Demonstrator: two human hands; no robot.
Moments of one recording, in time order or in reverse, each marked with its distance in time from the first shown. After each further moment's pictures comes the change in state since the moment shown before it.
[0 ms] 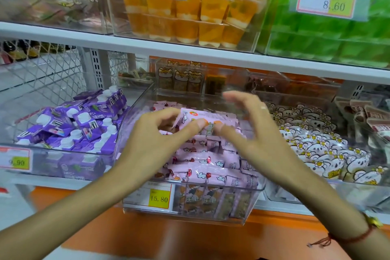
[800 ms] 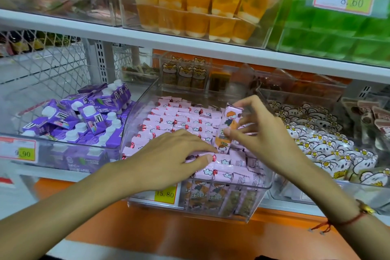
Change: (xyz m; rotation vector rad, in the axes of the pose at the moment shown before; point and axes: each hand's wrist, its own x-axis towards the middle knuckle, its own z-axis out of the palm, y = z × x) left_hand -0.002 -0.027 -0.001 0.711 -0.589 0.118; right_hand 0.011 0.029 0.003 -0.099 -0.044 0.117
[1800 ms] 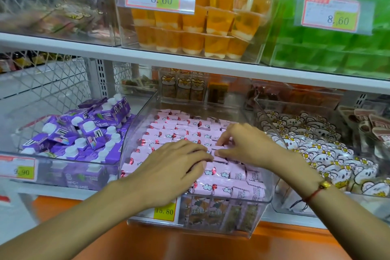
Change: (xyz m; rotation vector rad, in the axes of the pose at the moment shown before) left_hand 0.008 -0.005 0.009 0.111 0.047 0.009; right_hand 0.040 0.006 0.014 -0.536 -0.352 -0.022
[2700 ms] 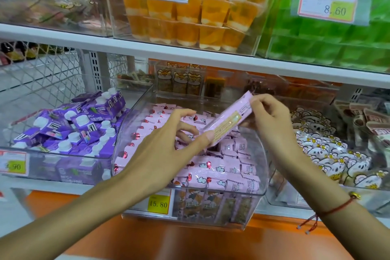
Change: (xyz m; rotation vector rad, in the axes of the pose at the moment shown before) left_hand -0.002 0.016 -0.016 -0.598 0.327 -0.240; right_hand -0.029 -0.004 -0.015 1.116 0.605 0.221
